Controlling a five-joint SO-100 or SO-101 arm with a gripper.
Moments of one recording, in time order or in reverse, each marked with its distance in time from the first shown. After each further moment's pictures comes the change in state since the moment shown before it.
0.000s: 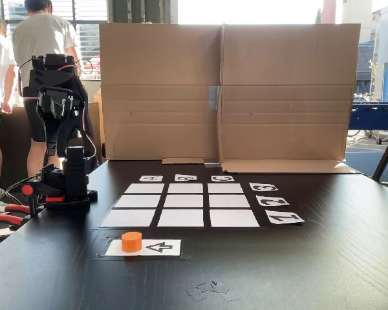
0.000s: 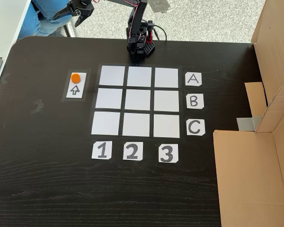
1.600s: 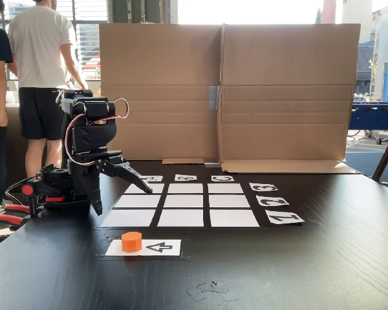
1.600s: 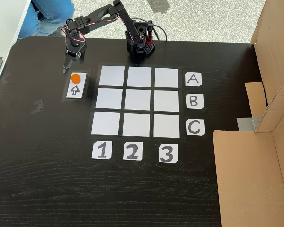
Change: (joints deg) arm -17.6 -36.7 -5.4 -2.3 -16.0
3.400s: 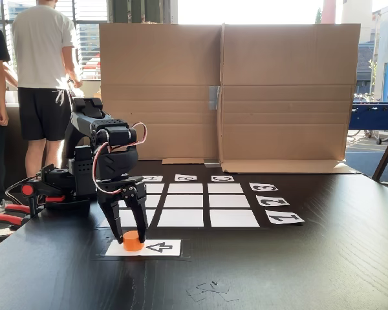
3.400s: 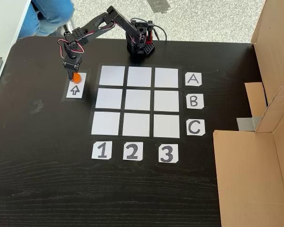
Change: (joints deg) arm -5.1 -9.1 -7.9 -9.1 -7.6
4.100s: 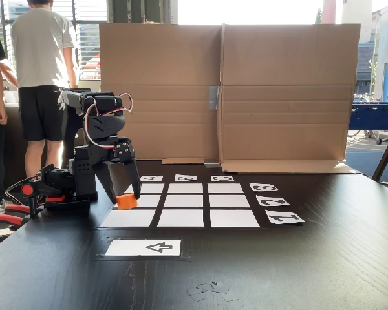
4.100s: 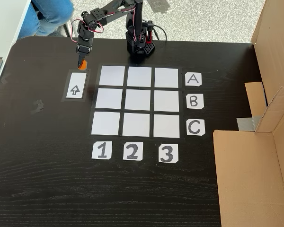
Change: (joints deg) arm -3.0 42.8 34.8 -6.9 -14.2
